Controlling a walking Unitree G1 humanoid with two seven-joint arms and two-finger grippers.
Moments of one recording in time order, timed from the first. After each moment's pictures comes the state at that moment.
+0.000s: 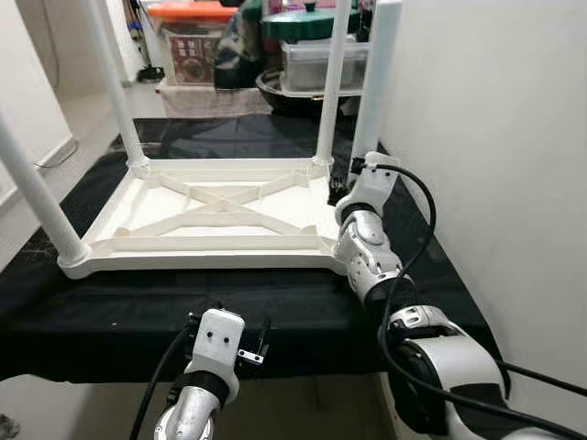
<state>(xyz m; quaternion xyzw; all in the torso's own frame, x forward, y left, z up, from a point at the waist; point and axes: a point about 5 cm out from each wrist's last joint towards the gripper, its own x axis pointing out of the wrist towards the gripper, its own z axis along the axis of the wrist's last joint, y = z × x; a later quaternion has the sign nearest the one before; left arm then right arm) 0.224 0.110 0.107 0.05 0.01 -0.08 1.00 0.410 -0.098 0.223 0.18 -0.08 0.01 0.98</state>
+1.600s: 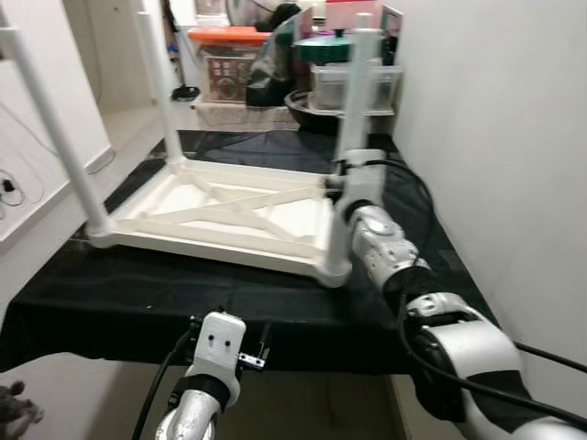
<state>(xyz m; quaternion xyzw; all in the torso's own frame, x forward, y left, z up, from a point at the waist) 0.222 0.111 0.105 0.05 0.02 -0.08 1.00 0.414 -0.135 0.205 0.03 0.00 -0.06 1.00</state>
